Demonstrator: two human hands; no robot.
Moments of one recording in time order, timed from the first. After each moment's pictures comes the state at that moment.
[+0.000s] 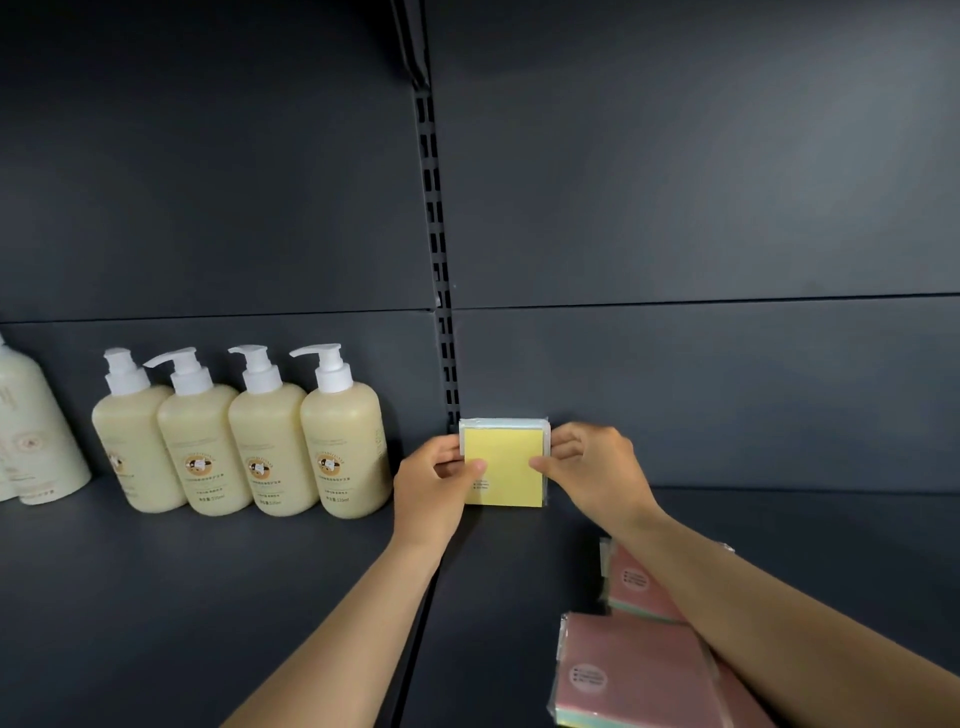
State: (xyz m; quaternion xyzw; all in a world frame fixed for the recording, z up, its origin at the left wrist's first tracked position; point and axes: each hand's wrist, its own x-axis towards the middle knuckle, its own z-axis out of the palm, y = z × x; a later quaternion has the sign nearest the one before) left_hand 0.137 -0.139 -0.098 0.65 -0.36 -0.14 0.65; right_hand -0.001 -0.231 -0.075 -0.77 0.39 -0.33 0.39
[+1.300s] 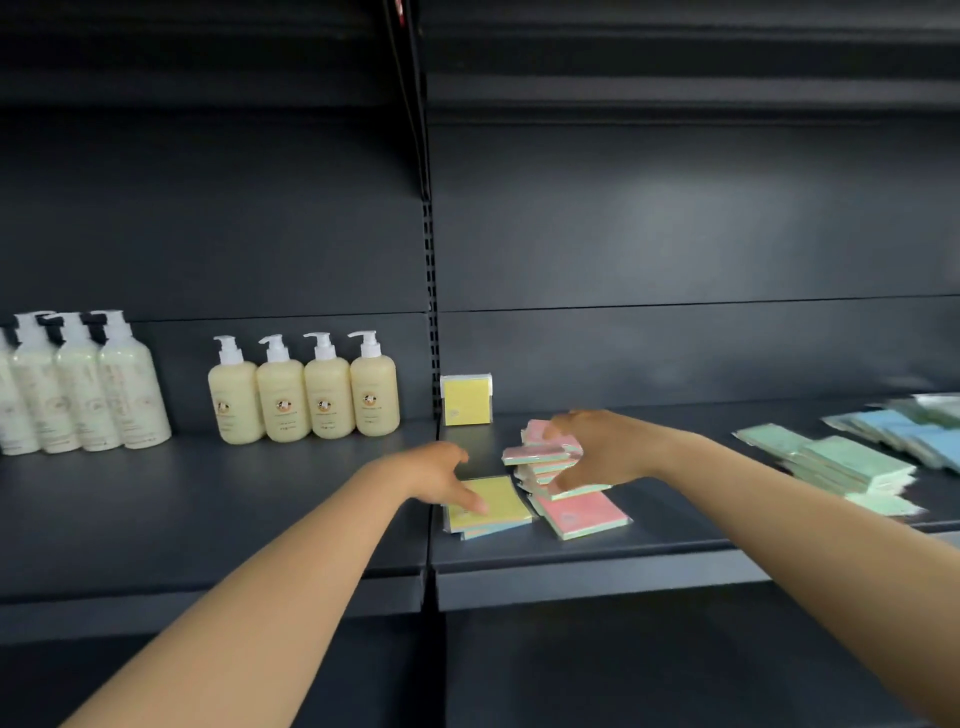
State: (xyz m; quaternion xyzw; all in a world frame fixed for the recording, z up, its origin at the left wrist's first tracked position) left_hand 0.039 0.075 -0.013 0.75 -0.64 -0.15 0.02; right_hand -0.167 0.015 0.021 -0.92 0.38 -0.02 0.06
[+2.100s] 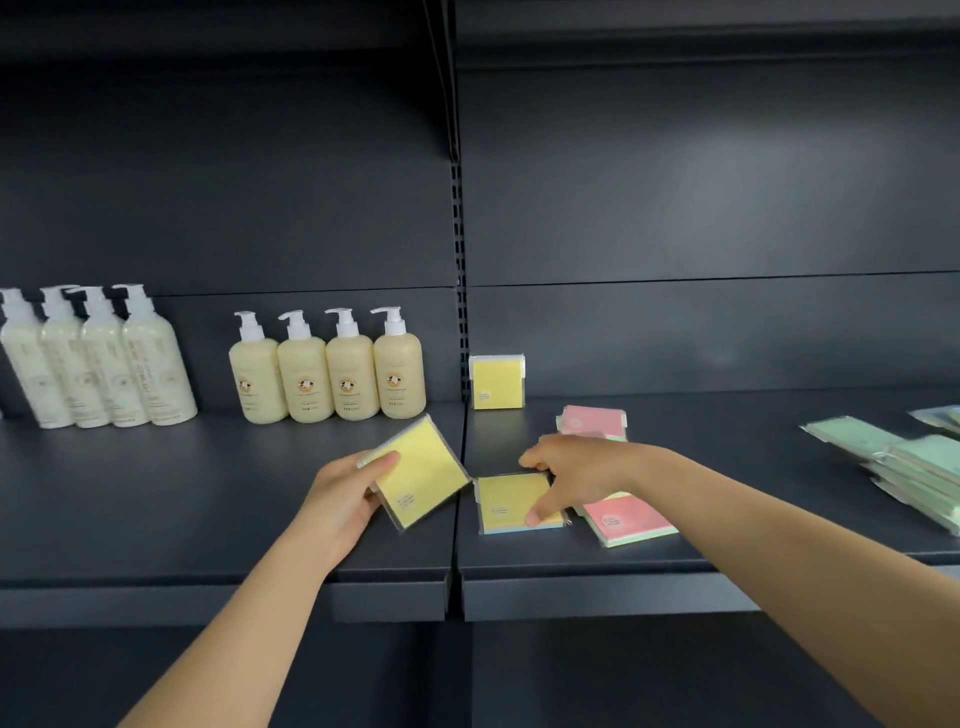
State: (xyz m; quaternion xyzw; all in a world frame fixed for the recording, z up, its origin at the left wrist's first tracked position) left_hand 0.113 0.111 -0.074 0.55 -0.24 -0.39 0.70; right_hand -0.099 -0.020 -0.028 -0.94 0.31 0.06 0.12
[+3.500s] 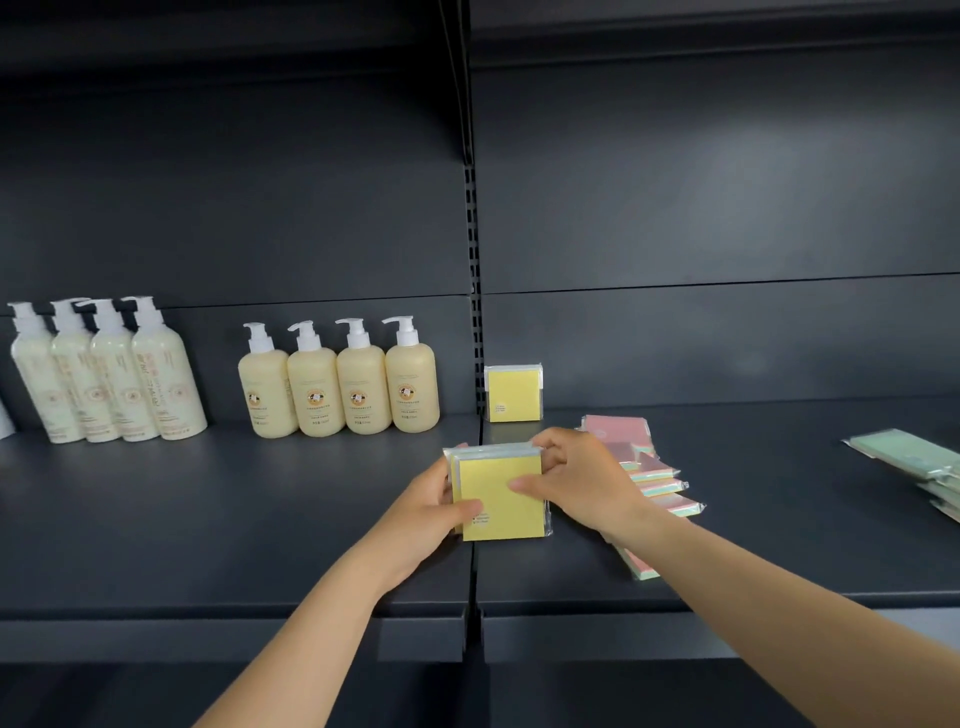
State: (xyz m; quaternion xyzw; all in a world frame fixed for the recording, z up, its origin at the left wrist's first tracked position) left_hand 0.084 0.085 -0.079 0.60 -0.49 -0.37 0.51; right_hand -0.075 -0.011 -0.052 -0.80 0.36 -0.29 0.39
